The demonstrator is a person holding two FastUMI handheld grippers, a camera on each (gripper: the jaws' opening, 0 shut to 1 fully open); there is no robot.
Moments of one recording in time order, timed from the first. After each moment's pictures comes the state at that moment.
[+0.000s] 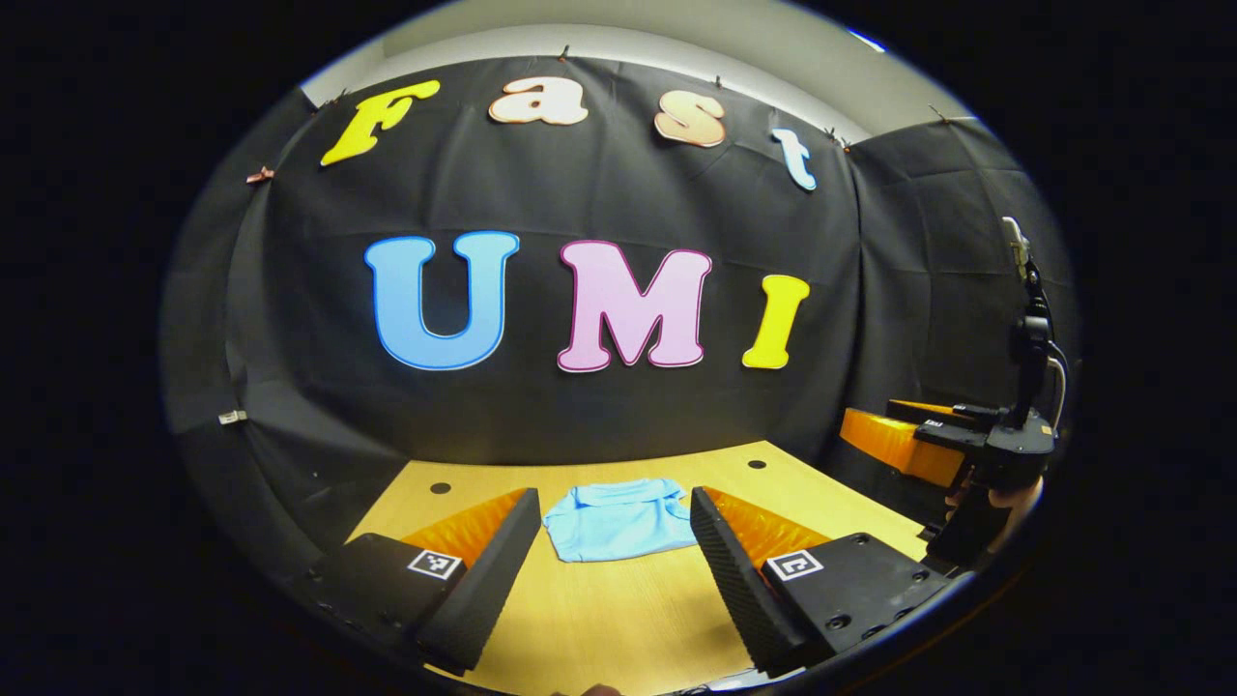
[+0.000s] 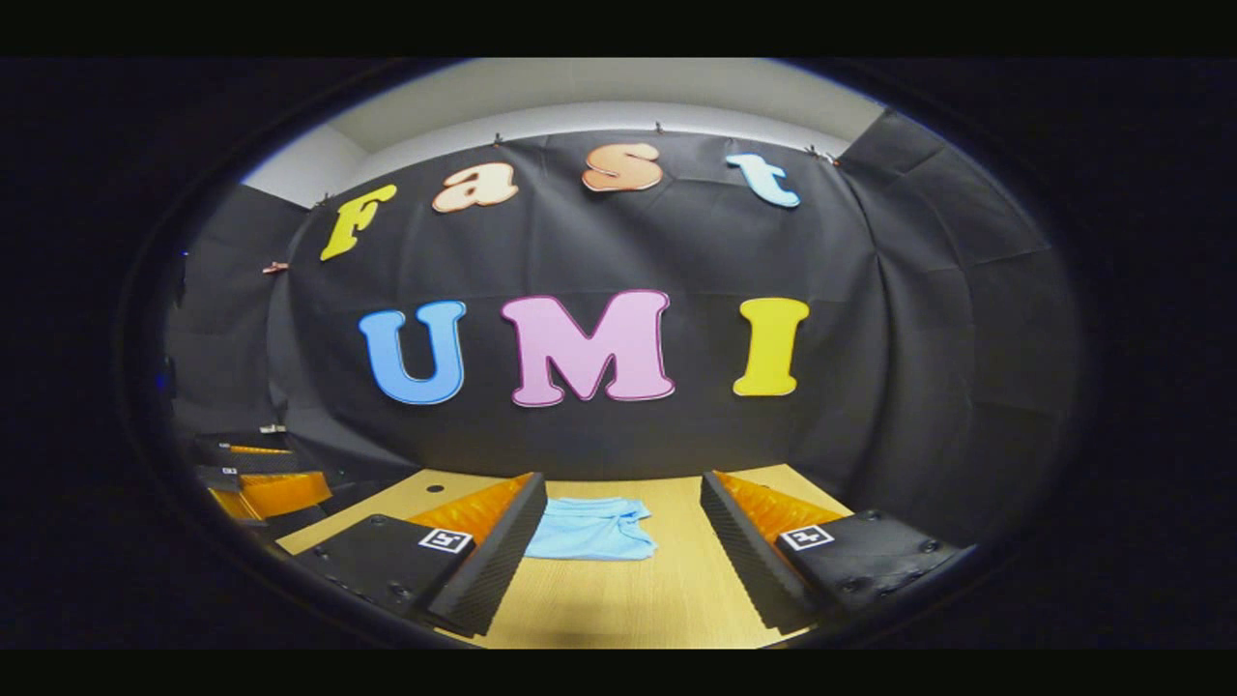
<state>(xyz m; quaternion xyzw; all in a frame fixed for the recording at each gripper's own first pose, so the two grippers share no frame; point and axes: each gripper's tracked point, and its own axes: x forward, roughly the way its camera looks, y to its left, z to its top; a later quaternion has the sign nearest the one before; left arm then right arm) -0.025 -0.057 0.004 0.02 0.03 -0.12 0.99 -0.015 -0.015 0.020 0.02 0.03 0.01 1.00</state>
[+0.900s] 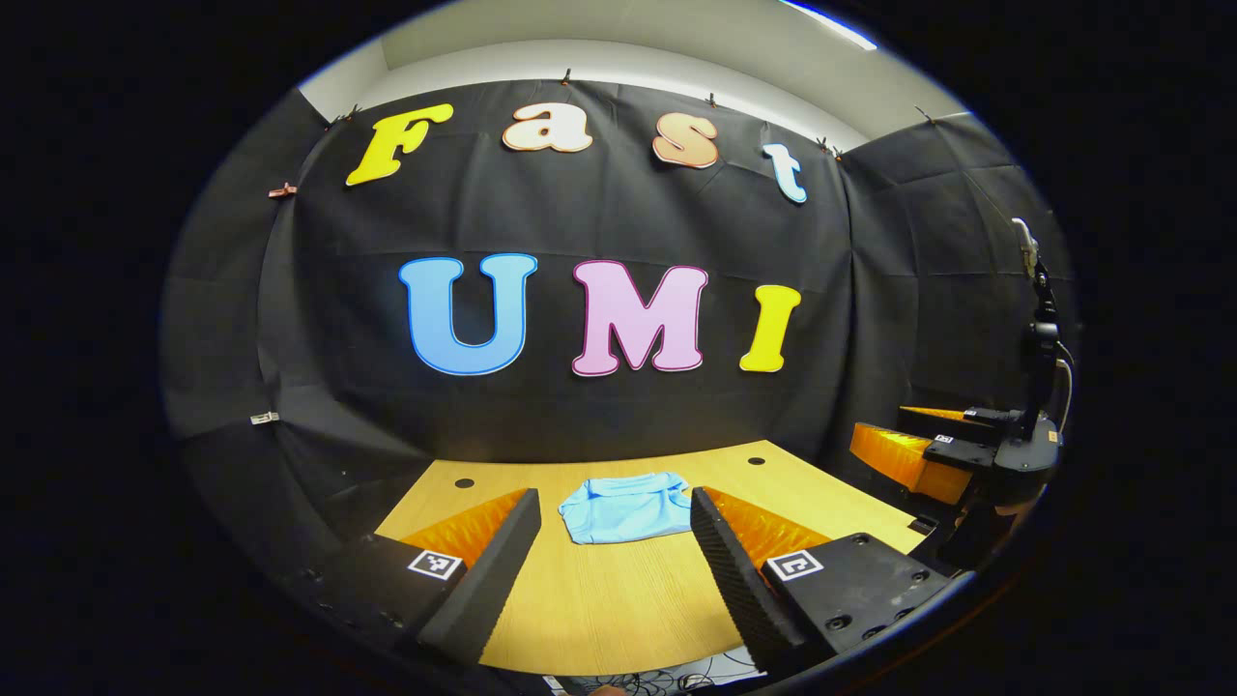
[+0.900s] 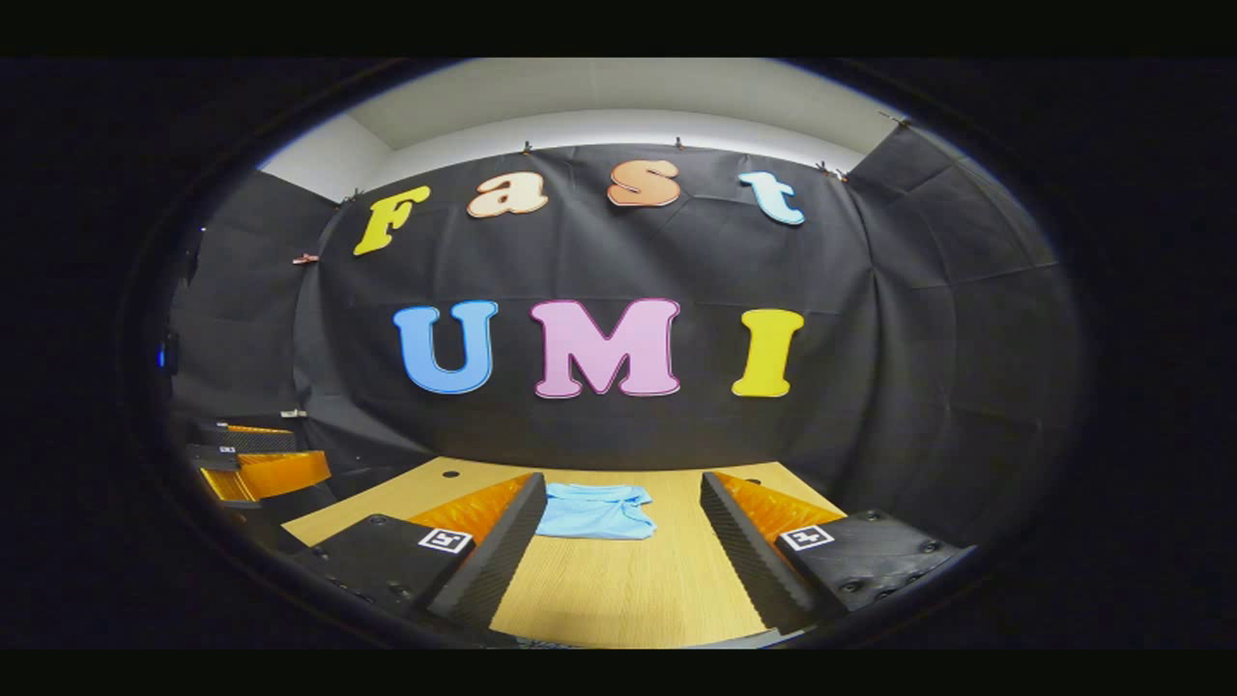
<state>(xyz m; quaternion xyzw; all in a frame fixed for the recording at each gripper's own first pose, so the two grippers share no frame) -0.090 -0.055 0.002 0.02 0.03 -0.12 0.99 -0.086 -0.003 0.024 0.00 0.03 0.02 1.00</state>
